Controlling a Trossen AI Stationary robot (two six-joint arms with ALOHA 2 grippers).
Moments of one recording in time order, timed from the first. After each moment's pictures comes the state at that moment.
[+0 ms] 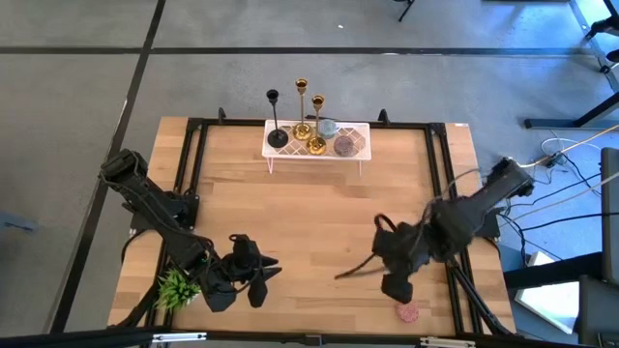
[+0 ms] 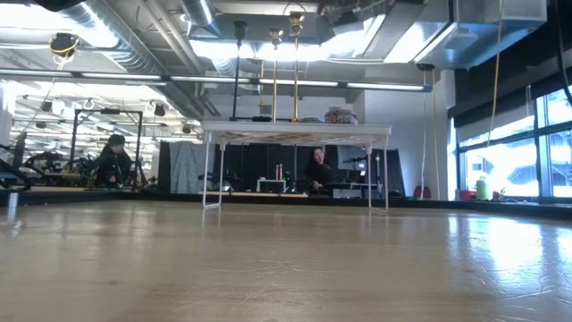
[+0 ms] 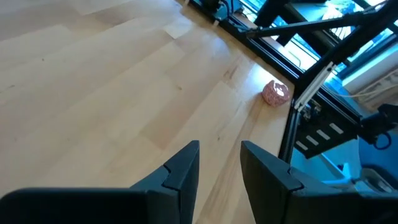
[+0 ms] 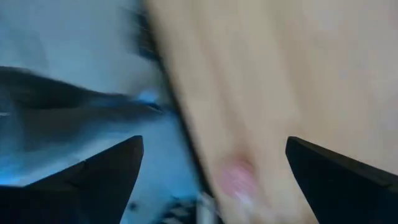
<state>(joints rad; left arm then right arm) -0.79 1.50 1.08 -0.35 -0.84 -1.21 0.62 1.57 1.71 -1.25 -0.07 1.02</state>
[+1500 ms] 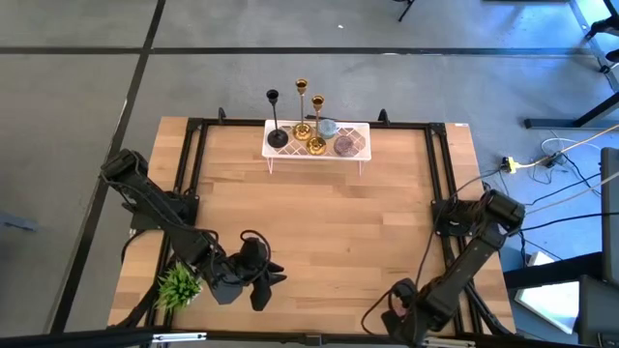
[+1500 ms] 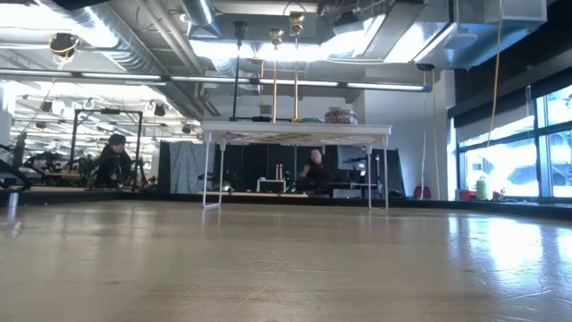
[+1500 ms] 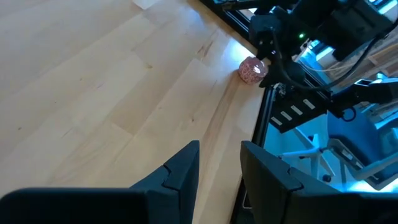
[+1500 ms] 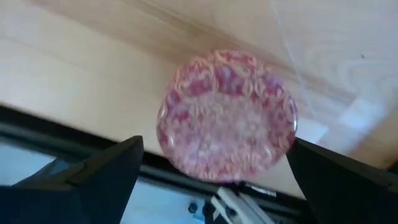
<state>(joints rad) -0.73 1.50 1.08 -0.26 -0.65 -1.13 1.00 1.86 1.20 -0.79 -0.16 2.17</state>
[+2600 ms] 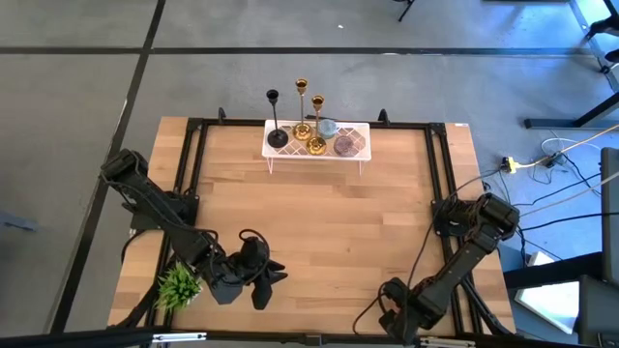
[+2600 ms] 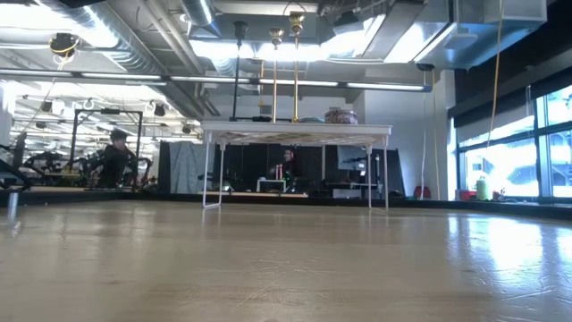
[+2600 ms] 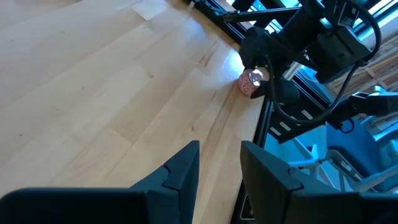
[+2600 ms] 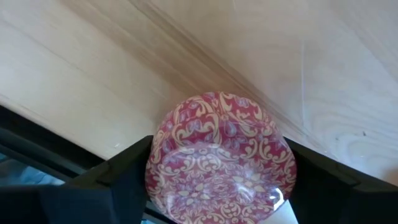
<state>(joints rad) -0.74 1.50 1.08 -0.24 -0.69 -1.14 0.96 1.91 1.20 -0.80 -0.14 1.86</state>
